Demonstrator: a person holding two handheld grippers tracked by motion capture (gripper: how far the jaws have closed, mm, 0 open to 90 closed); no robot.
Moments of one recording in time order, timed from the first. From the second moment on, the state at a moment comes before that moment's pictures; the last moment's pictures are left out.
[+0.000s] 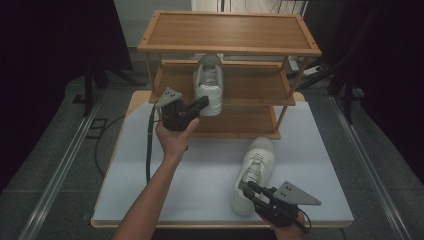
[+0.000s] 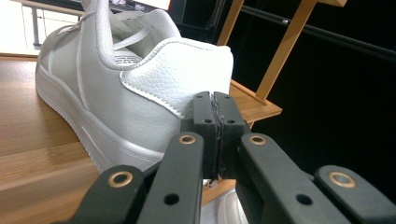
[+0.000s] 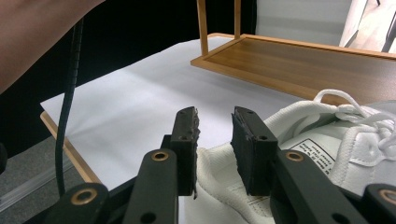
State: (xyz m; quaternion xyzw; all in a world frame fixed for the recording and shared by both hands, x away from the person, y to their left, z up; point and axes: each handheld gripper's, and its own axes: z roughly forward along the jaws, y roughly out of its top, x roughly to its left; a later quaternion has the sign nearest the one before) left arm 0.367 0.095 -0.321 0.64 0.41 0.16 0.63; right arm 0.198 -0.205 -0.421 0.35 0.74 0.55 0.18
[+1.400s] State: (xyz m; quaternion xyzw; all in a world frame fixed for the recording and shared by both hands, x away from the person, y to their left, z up) left arm 0.270 0.168 -0.397 0.68 0.41 0.11 0.59; right arm 0.190 -0.176 -0.417 0.31 0.77 0.52 0.18
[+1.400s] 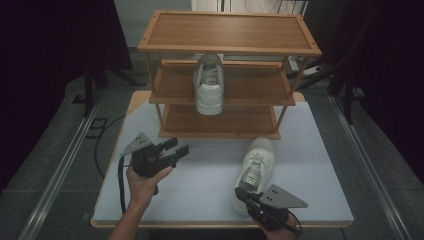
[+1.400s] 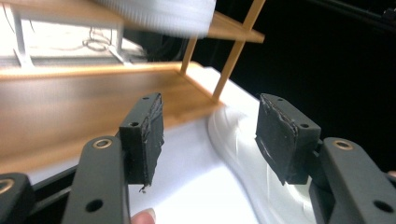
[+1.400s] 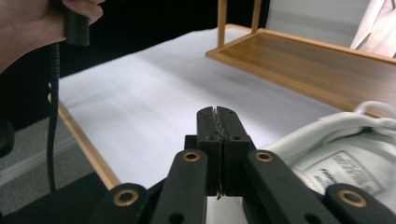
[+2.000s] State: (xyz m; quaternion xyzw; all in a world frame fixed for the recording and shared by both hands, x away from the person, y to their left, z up) left arm 0.250 0.188 -0.461 0.68 0.47 0.08 0.56; right arm 0.189 -0.132 -0.446 0.31 0.82 0.43 0.21
